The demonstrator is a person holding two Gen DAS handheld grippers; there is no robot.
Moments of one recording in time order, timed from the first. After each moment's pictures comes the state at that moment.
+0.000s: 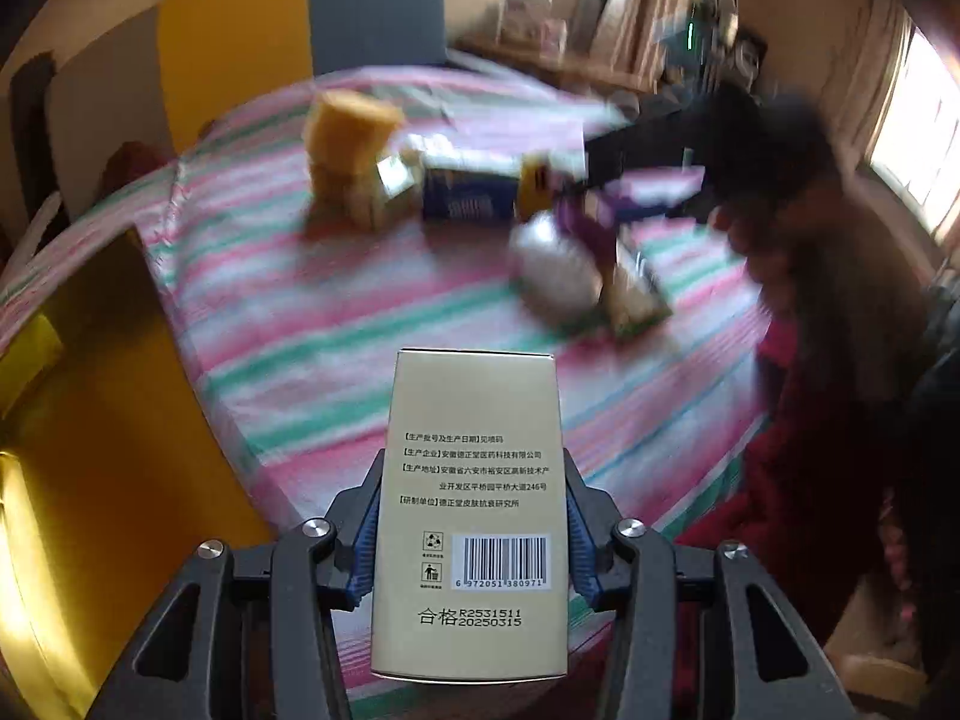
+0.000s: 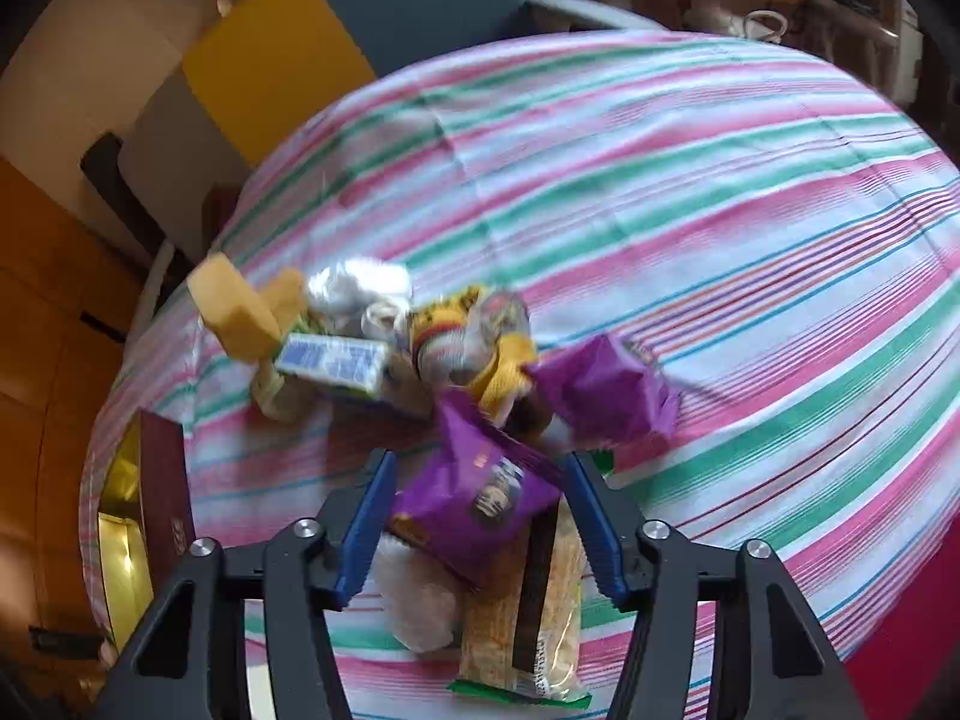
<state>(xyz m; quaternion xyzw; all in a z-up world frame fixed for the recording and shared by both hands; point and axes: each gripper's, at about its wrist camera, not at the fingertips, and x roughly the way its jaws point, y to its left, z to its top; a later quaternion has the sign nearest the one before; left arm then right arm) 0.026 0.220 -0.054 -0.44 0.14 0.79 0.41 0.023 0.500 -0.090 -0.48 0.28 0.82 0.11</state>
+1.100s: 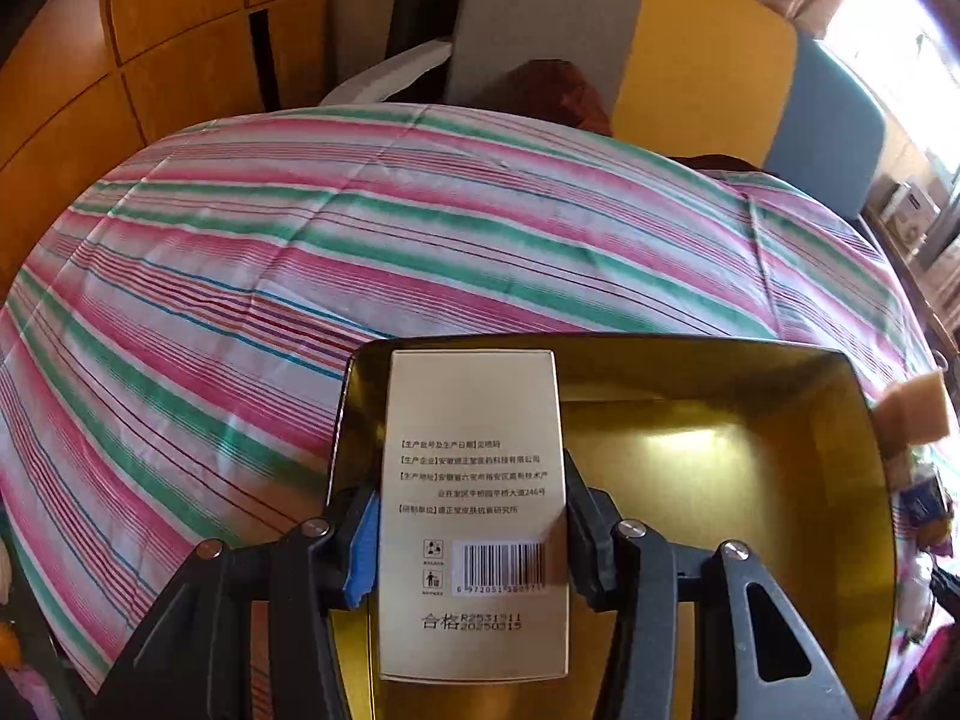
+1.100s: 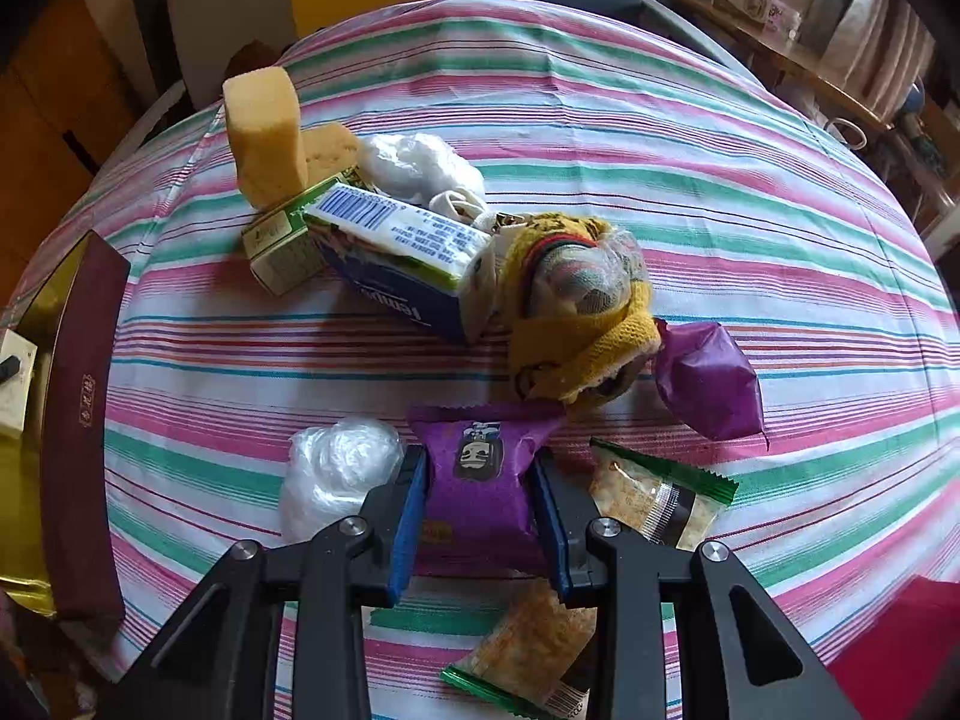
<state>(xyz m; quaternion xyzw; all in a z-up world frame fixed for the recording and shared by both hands) -0.227 -0.005 -0.084 -0.51 -0.01 0.86 0.06 0.003 0.446 -0.110 -0.55 0.09 0.82 0.09</state>
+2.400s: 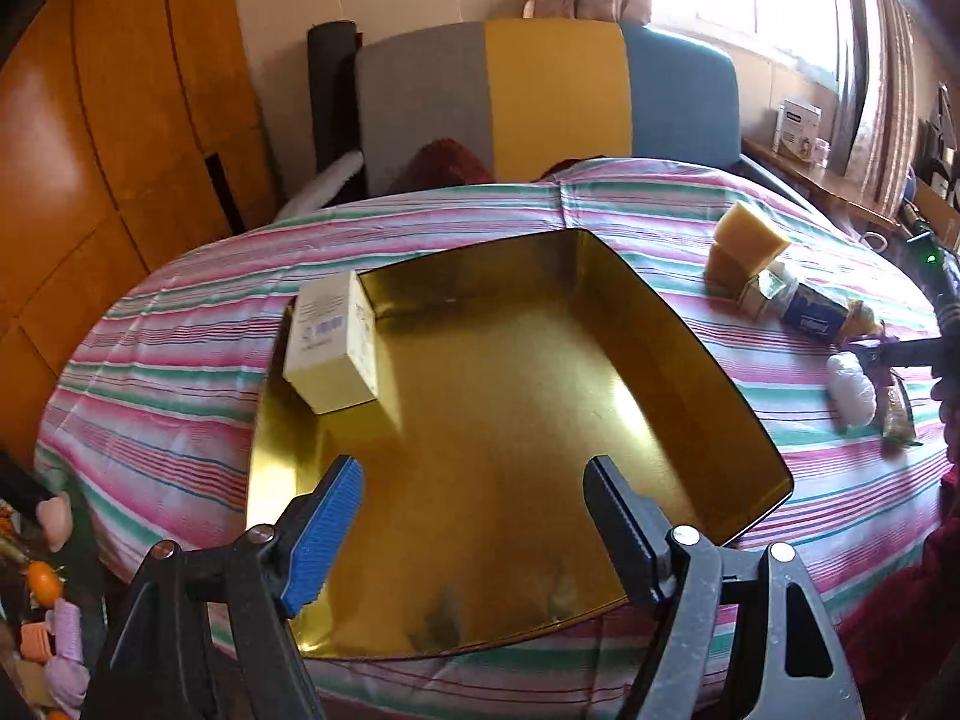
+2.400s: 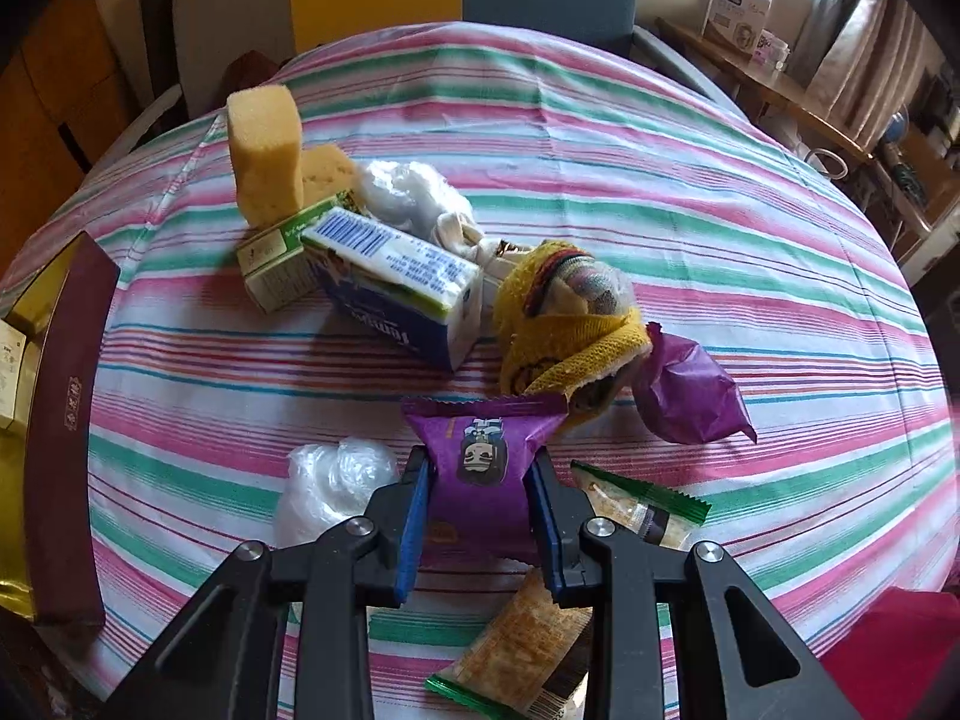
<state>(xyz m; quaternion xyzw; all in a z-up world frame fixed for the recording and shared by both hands) -0.010 0.055 -0.030 -0.39 0.10 0.91 0.11 0.008 0.443 -0.102 -0.53 0.06 0.84 0.11</state>
